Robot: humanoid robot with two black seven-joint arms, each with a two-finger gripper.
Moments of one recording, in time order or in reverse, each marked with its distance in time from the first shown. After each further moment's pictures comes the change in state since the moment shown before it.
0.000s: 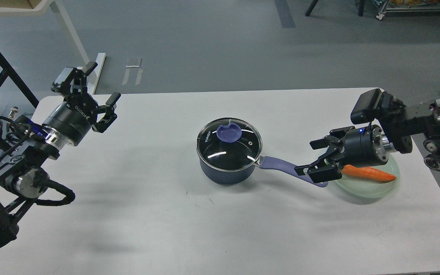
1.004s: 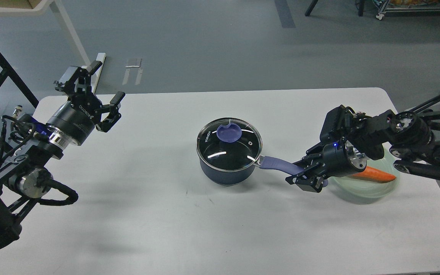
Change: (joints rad) left arm 0.001 -0.007 -0.001 -0.021 0.005 0.005 -0.001; right arm 0.006 0.189 -0.102 -0.135 -0.023 -0.019 0.000
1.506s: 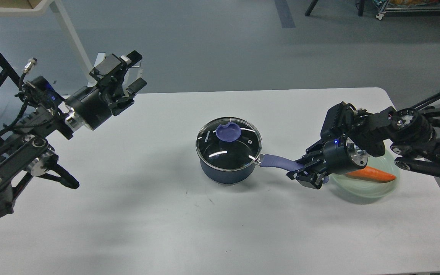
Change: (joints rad) left arm -0.170 -0.005 0.026 -0.033 0.627 0.000 -0.042; right arm 0.013 -0.001 -0.003 -0.003 0.000 0.000 0.000
